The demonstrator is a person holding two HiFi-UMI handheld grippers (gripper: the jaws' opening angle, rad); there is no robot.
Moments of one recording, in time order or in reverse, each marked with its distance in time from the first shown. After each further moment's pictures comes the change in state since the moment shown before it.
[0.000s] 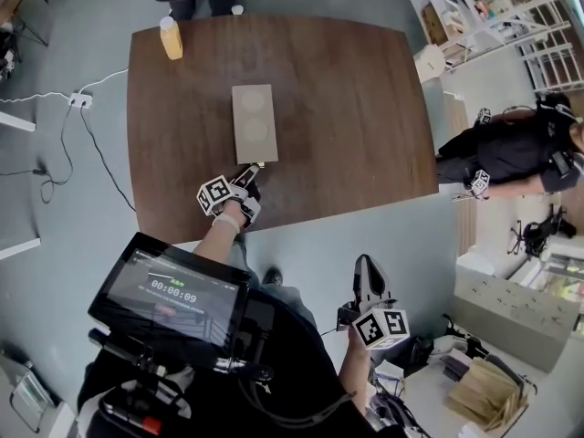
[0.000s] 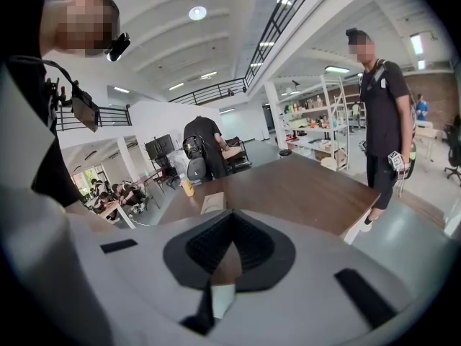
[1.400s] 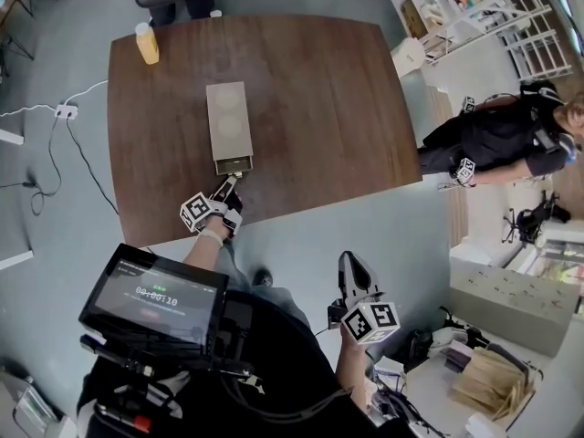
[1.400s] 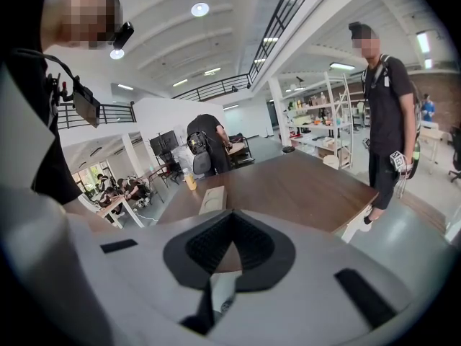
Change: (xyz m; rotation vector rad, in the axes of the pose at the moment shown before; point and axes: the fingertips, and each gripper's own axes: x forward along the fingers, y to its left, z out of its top) left arm -0.032 0.010 -0.038 0.003 -0.067 -0.081; right arm -0.027 -0.022 -0.023 -0.023 0.032 0.035
